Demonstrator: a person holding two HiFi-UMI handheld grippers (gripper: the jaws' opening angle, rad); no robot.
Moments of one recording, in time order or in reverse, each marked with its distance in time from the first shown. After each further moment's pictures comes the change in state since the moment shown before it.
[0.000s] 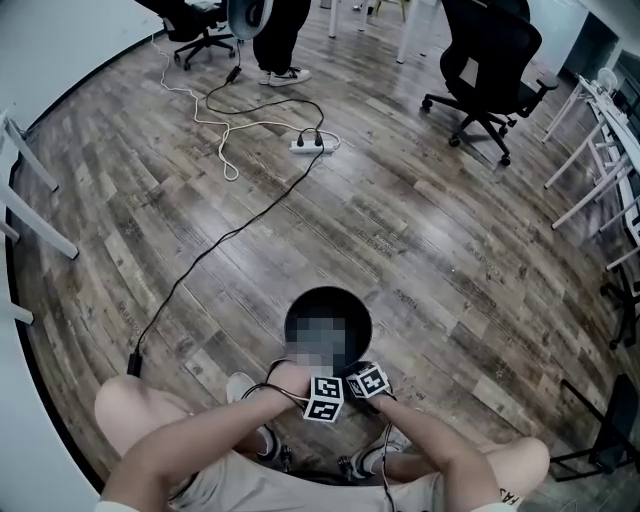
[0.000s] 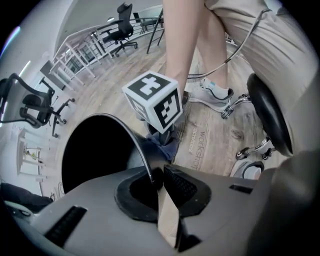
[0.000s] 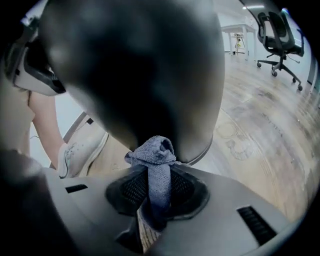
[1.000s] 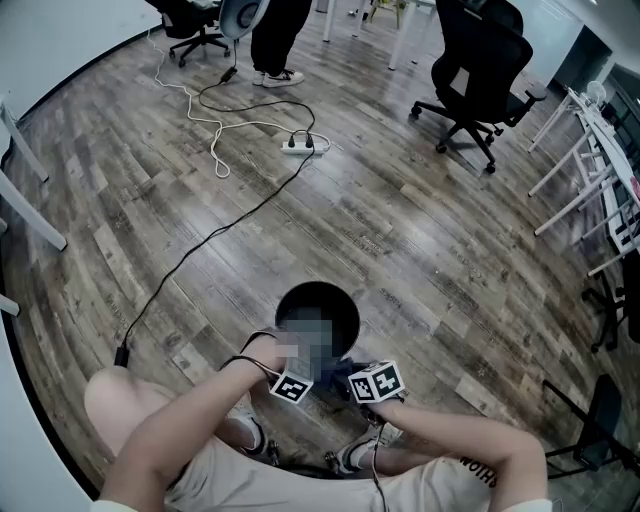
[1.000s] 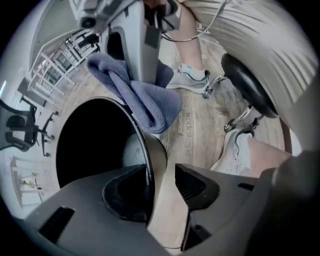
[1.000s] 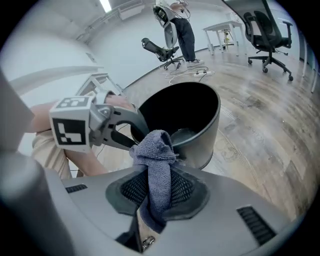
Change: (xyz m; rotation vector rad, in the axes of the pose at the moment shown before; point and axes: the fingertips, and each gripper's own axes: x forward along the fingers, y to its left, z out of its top) left arm -0.002 -0.007 -0.049 0.235 0.036 -0.084; right arm -0.148 0.076 0.072 0.141 -0.037 0.071
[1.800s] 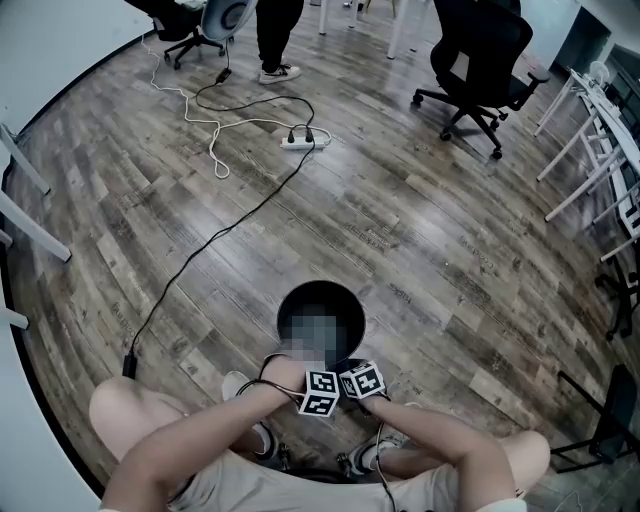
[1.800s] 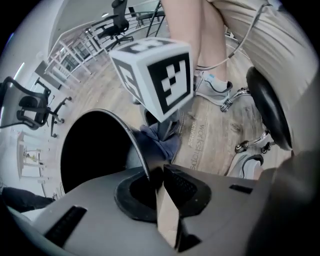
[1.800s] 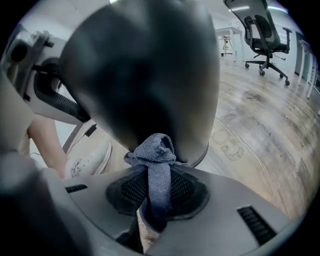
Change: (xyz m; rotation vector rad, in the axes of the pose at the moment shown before) left arm 0.003 0.015 0.034 -0.210 0.025 0.065; right arm 0.113 -0.069 -0.044 -0.052 -0.035 -0.111
